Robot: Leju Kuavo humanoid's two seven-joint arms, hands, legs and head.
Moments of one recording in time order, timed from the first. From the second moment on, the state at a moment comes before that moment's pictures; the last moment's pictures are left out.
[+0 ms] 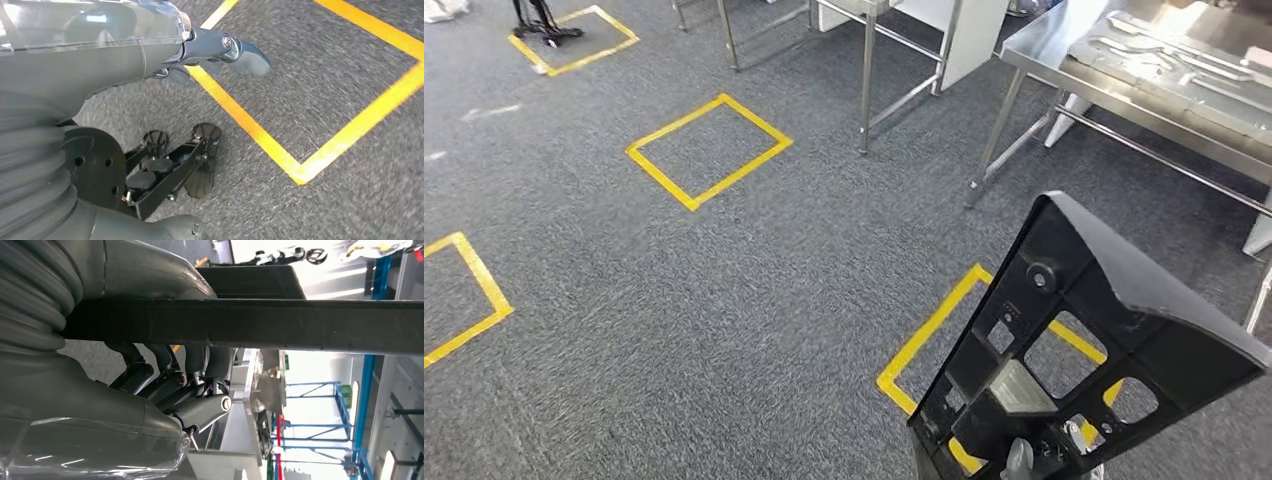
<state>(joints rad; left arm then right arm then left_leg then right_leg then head) -0.12 -0.33 1.36 -0.34 0.22 0.62 -0.61 0.59 0.36 -0.08 -2.02 0.06 0.32 -0.64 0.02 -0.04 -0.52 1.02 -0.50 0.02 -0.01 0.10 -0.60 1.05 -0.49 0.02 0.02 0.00</state>
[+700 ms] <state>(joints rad) -0.10 -0.33 1.23 -0.33 0.22 0.69 -0.61 0.55 0.35 -0.08 -2.00 0.06 0.30 -0.61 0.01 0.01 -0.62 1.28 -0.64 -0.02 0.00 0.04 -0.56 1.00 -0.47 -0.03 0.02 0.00</state>
